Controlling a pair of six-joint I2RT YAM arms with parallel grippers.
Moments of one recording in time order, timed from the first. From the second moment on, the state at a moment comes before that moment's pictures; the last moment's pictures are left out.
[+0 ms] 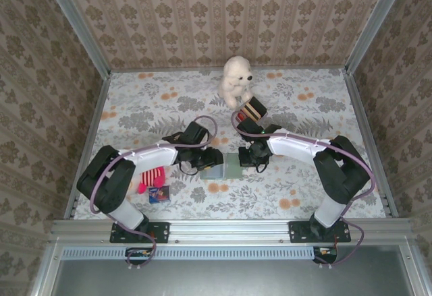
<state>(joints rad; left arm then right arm) -0.72 1.59 0.83 -0.29 0.40 -0.80 0.64 1.70 1.04 -0.66 -0.11 0.61</state>
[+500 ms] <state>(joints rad) -0.73 1.61 0.86 -0.33 0.40 -0.78 0.64 1.61 1.04 -0.69 -0.06 0.62</state>
